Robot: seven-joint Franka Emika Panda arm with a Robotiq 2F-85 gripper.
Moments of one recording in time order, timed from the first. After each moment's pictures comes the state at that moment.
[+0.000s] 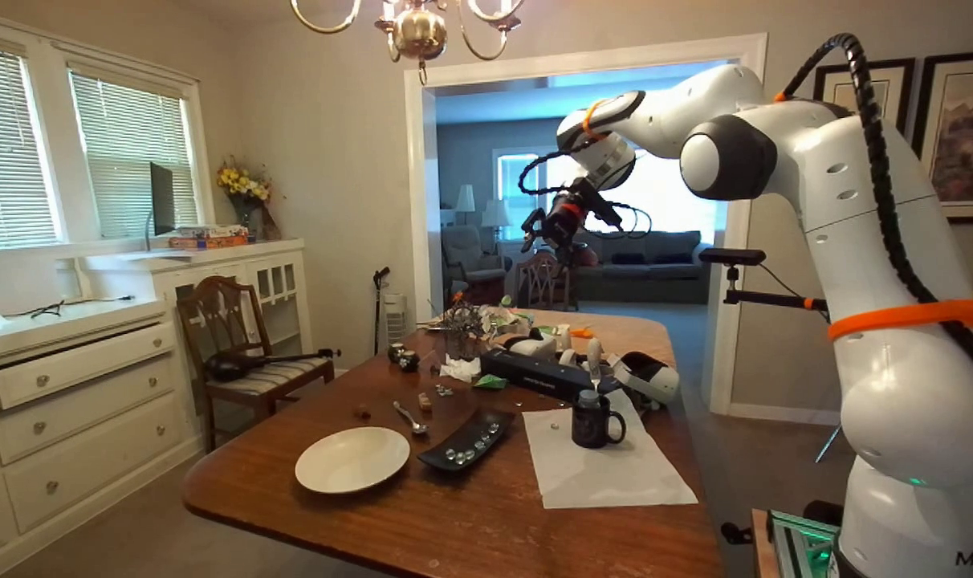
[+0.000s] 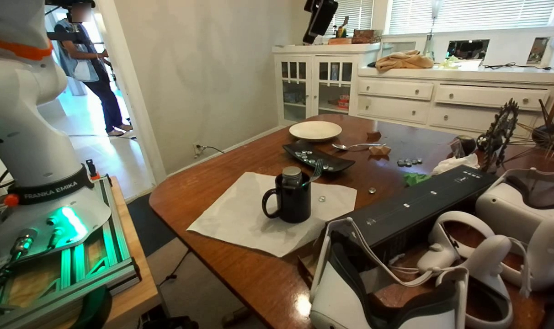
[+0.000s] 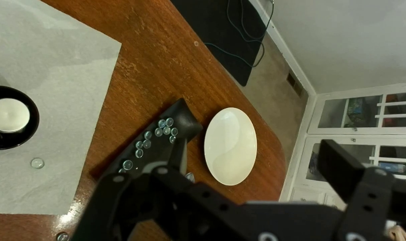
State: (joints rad) arm -0.47 0.38 -0.41 -1.33 0.80 1.21 -0.16
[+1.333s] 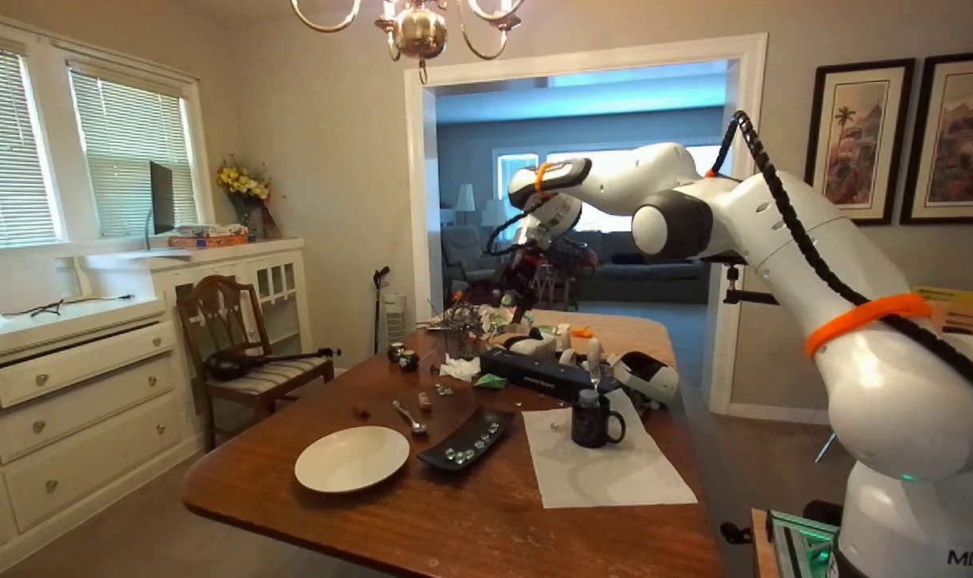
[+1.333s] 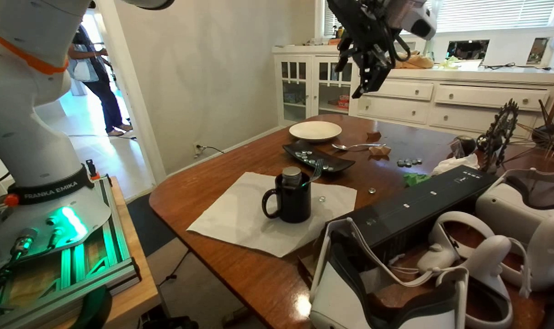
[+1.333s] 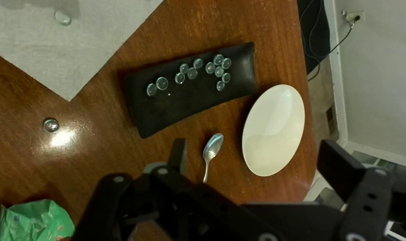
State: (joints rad) arm -0.57 0.75 -0.16 -0.97 0.62 1.39 -0.48
